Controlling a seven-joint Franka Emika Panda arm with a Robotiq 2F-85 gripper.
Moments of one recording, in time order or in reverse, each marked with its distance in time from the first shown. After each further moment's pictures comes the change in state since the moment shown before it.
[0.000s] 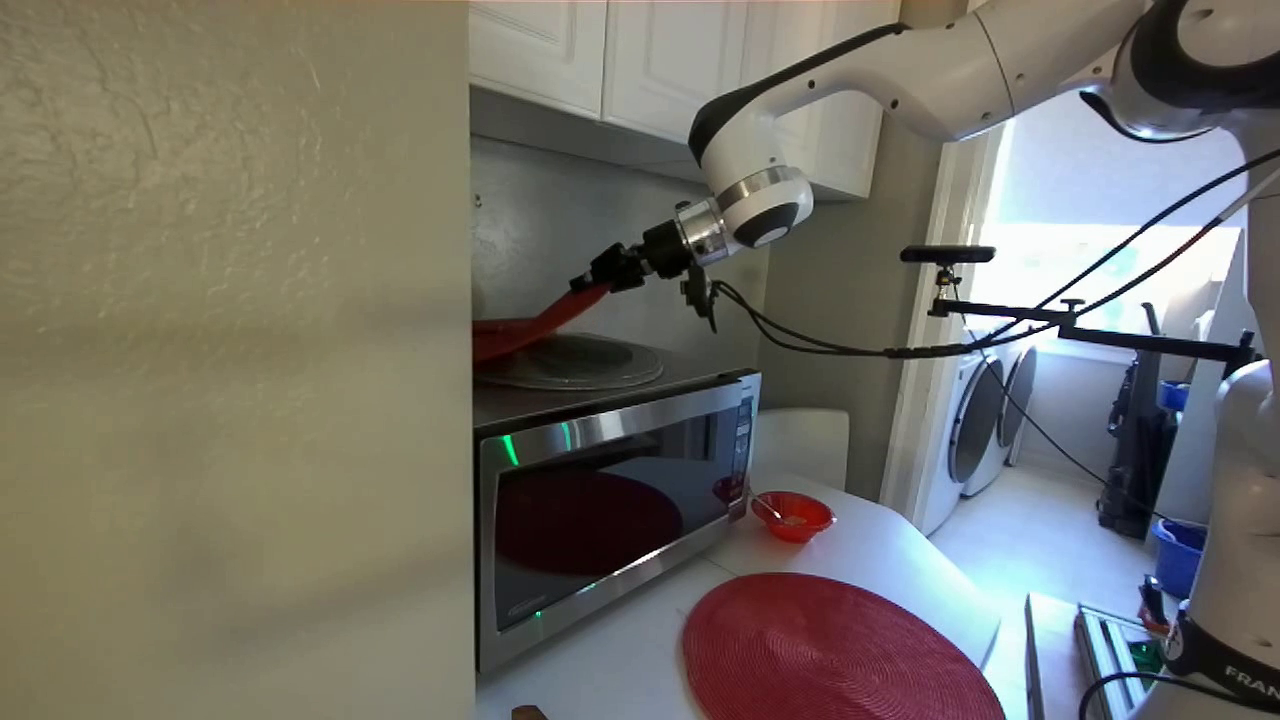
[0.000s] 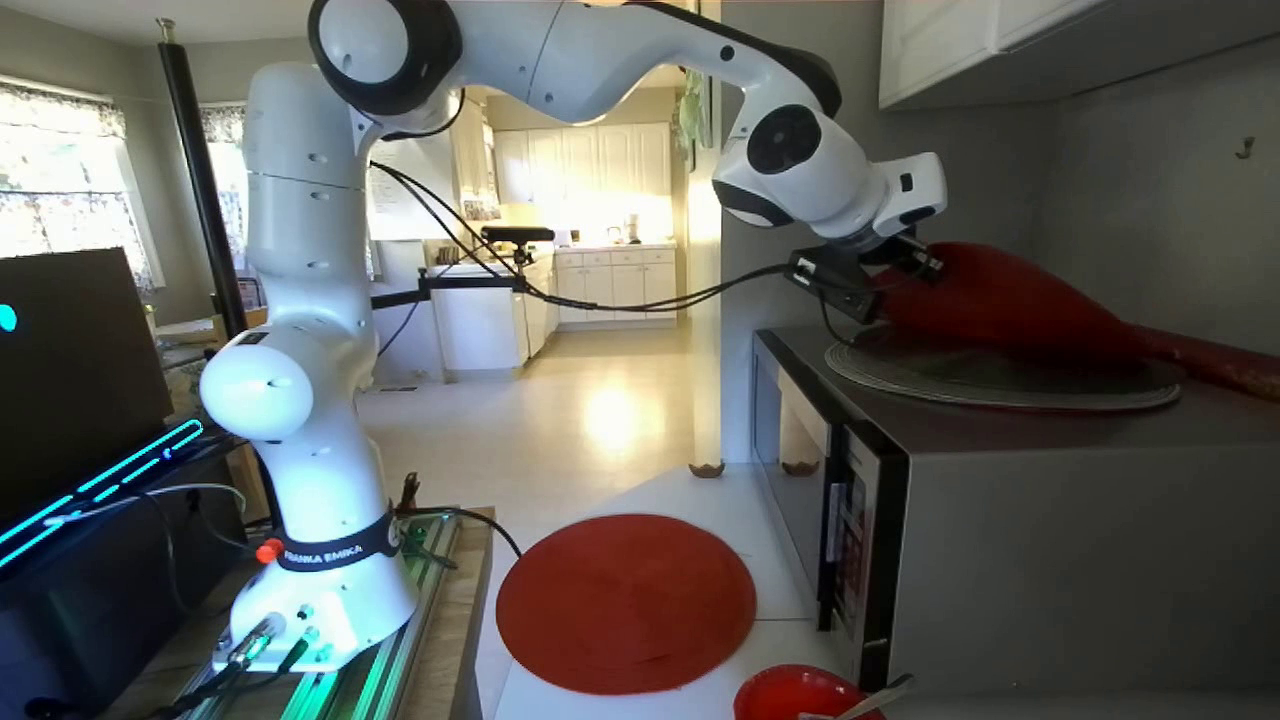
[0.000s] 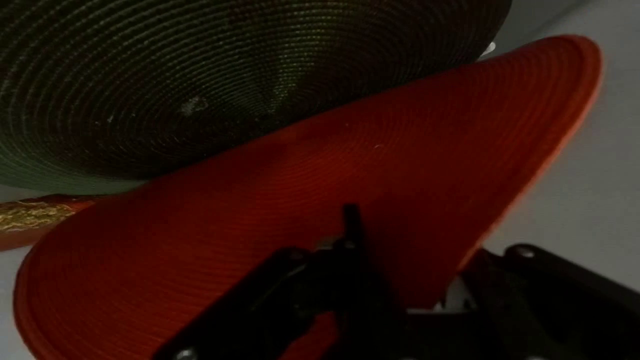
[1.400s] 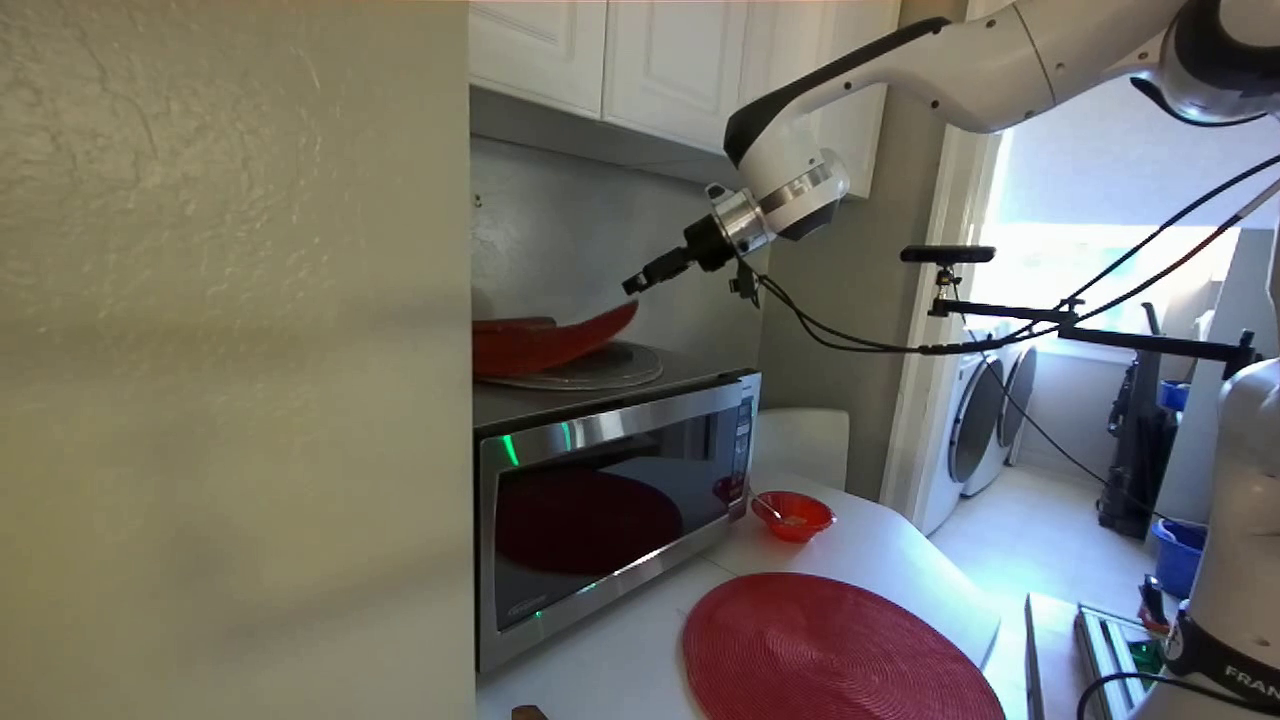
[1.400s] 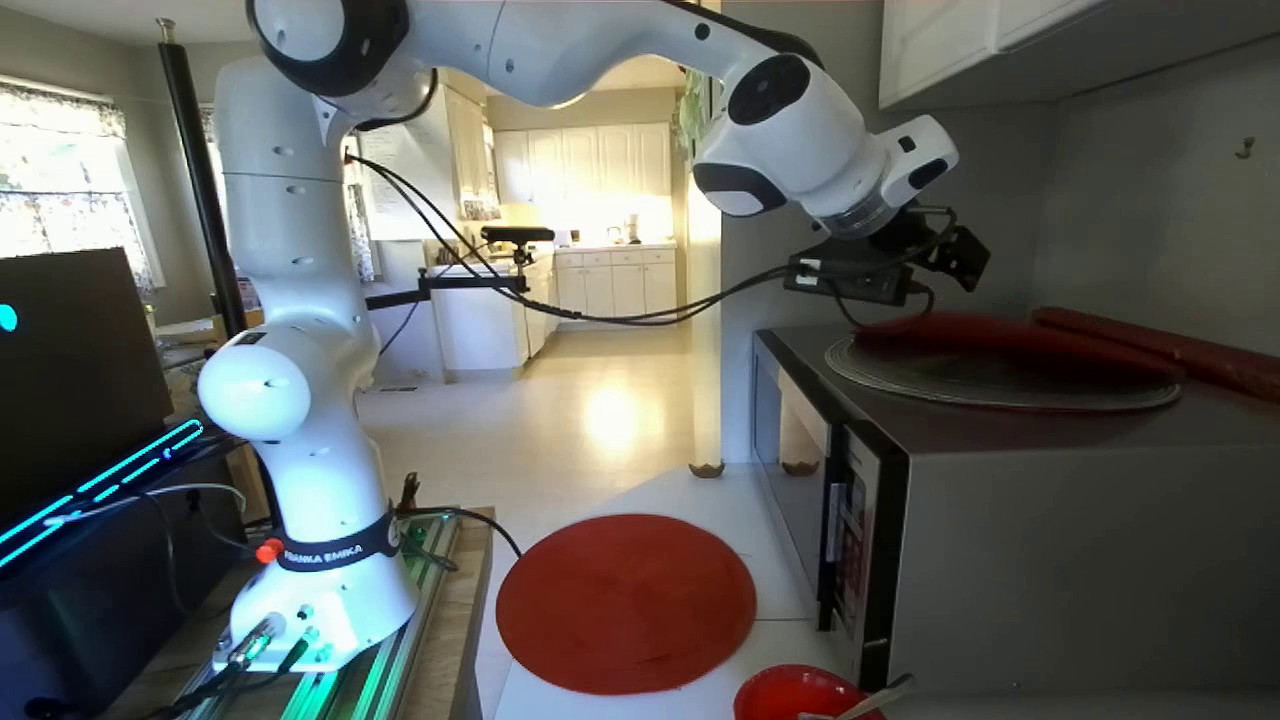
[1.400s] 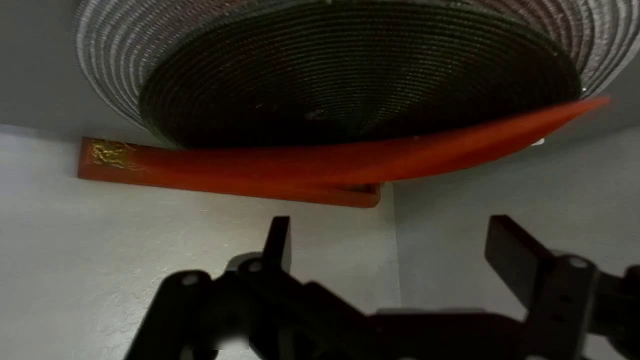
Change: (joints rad) arm -0.018 -0.107 -0.084 -0.118 -0.248 0.000 -0.118
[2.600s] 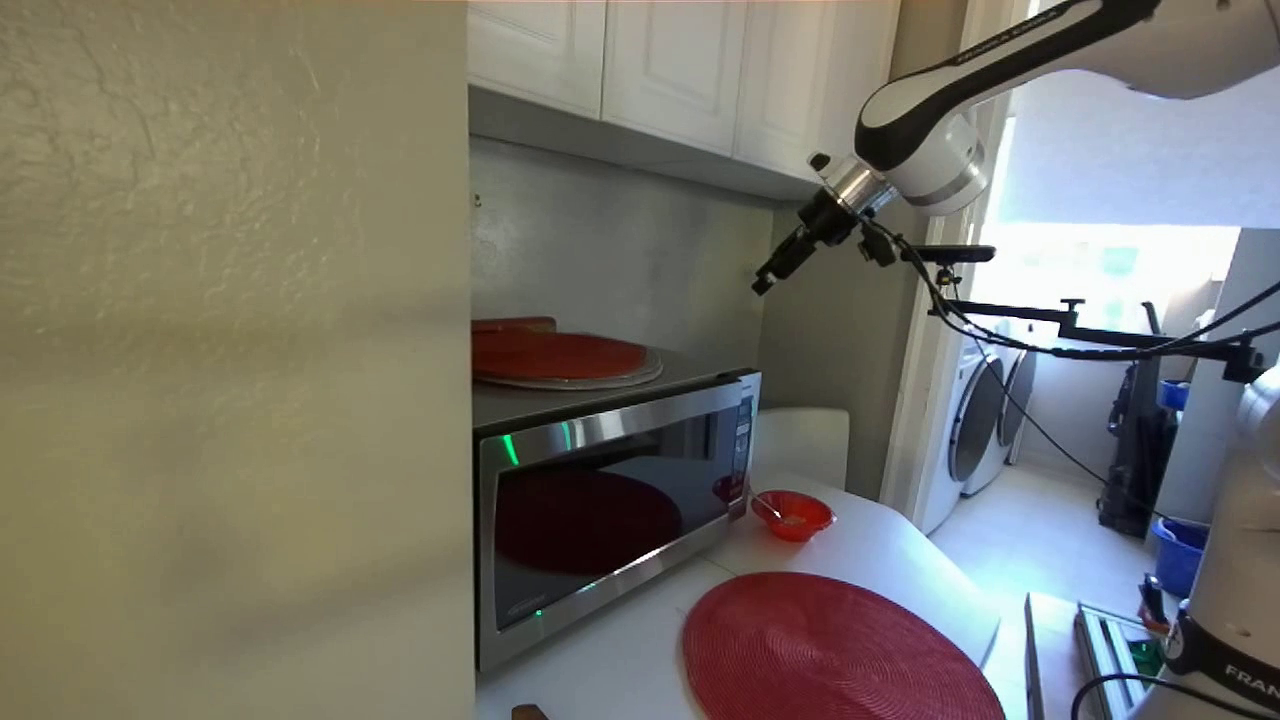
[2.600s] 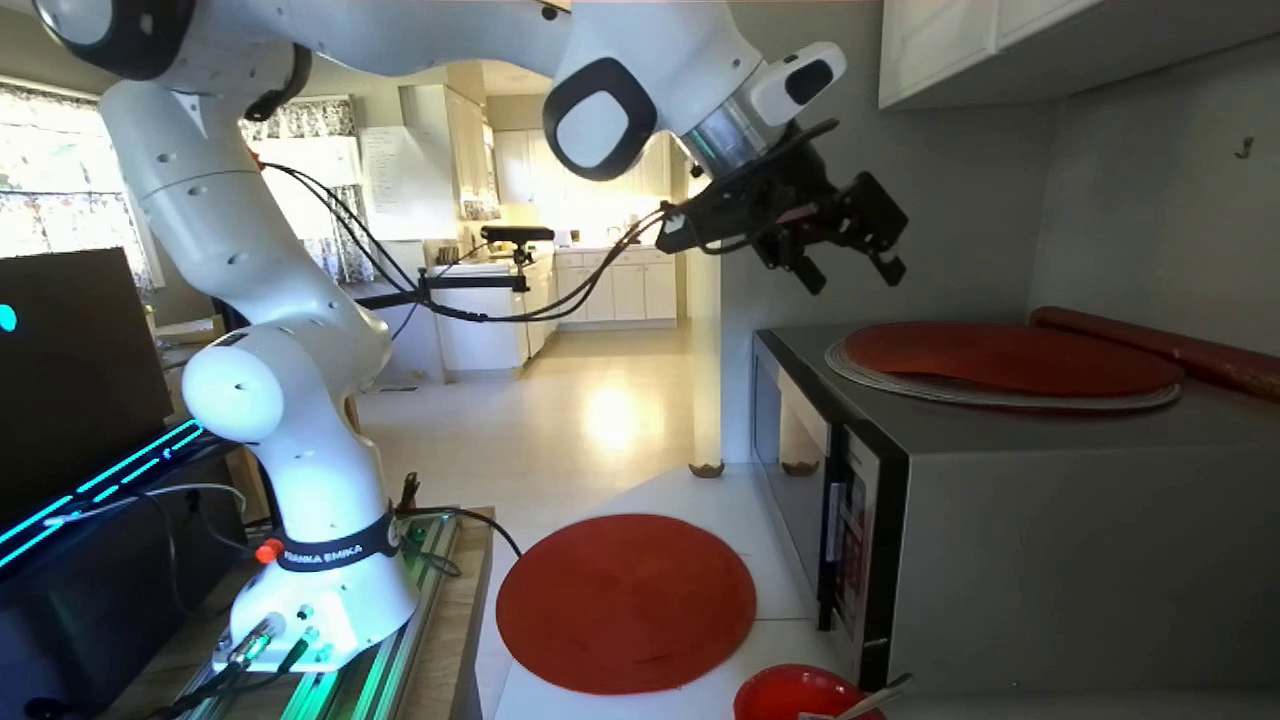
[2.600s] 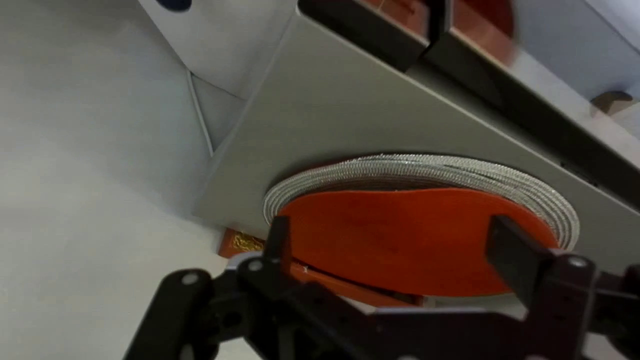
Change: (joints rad) arm -0.194 -0.446 0.002 -0.404 -0.769 -0.043 0.455
